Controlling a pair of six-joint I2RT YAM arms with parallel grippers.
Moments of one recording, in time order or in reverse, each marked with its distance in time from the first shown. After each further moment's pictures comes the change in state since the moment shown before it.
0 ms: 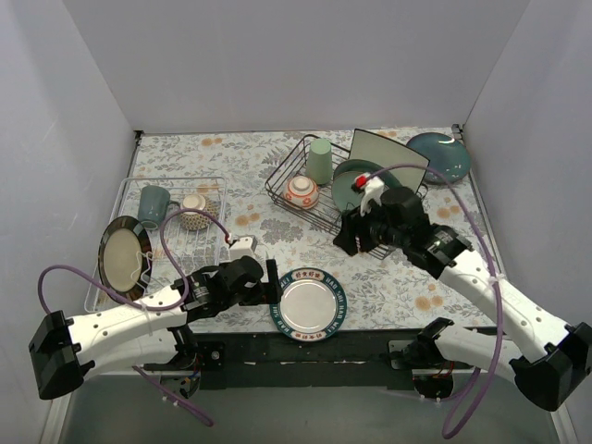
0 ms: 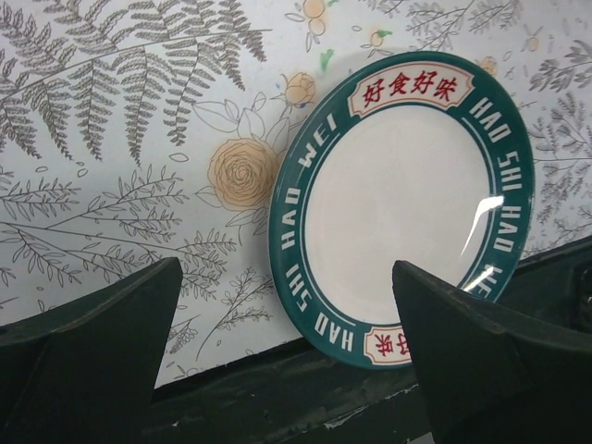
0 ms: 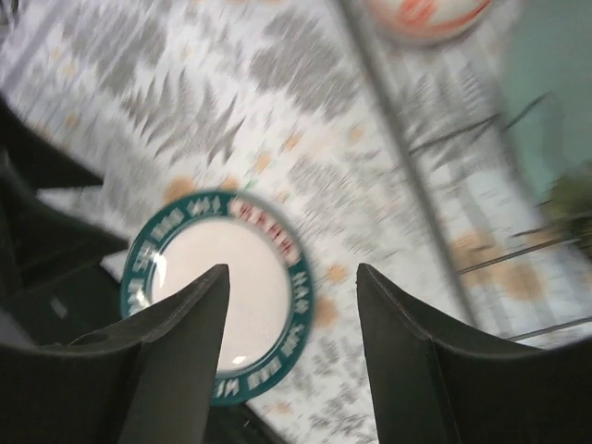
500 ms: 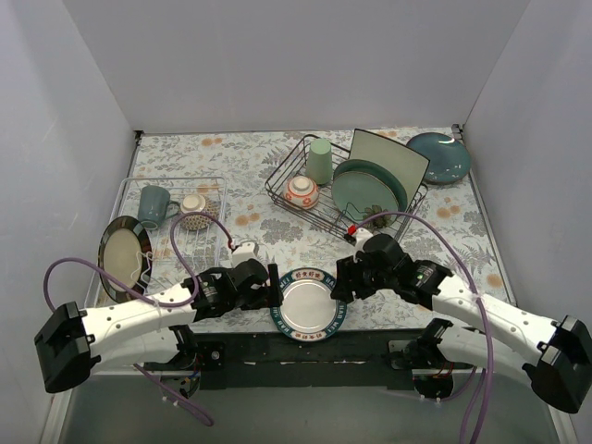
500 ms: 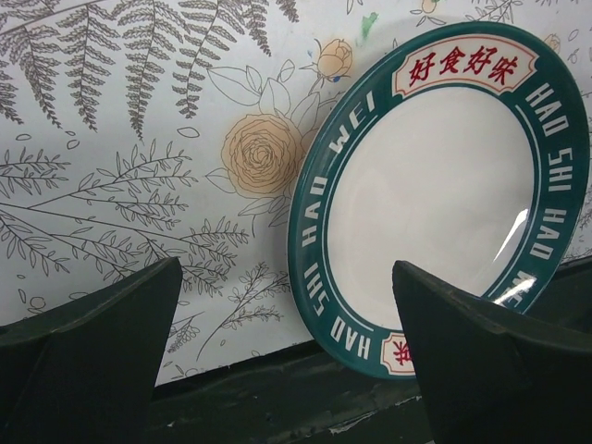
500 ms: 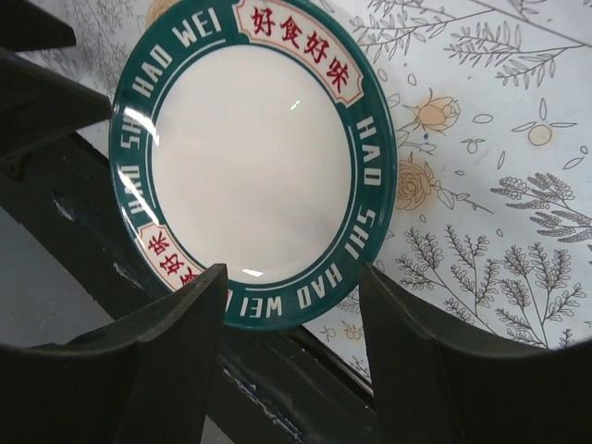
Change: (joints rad) left arm 0.000 0.084 -0.032 0.018 0.023 -0.069; right arm 0.196 -0.078 -0.453 0.104 -0.077 0.309
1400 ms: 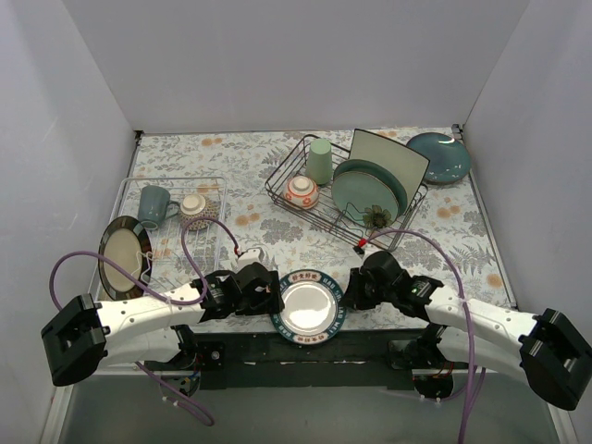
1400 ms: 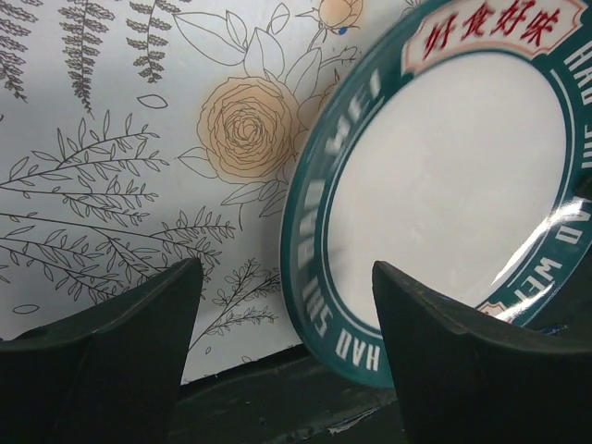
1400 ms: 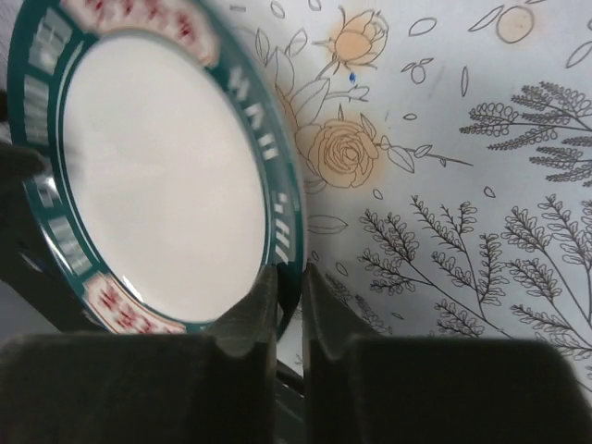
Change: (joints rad) left arm 0.000 0.082 -0.060 0.108 0.097 -0.022; right arm 0.000 0.027 -0.233 0.219 0.072 0.204
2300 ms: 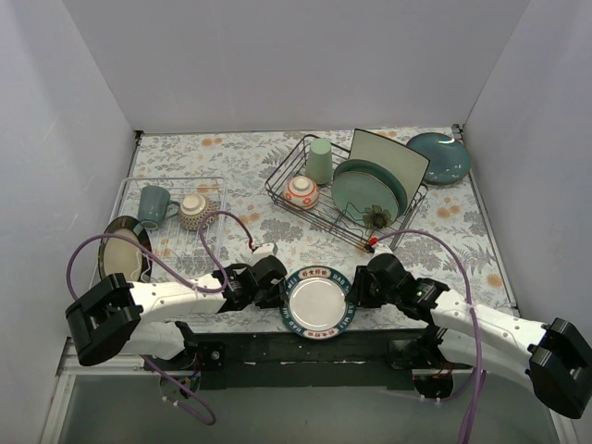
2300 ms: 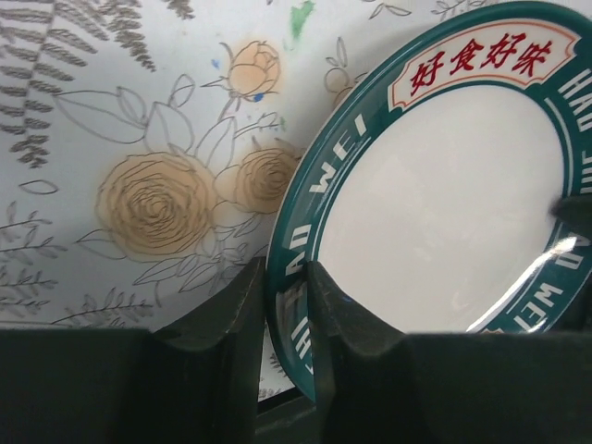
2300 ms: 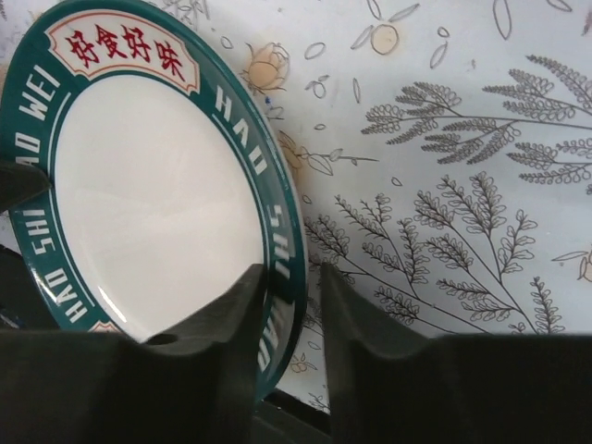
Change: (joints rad) left arm 0.003 0.212 0.070 0.134 0.008 0.003; right arm -0.002 -0.077 -0.005 -0.066 0.143 0.089
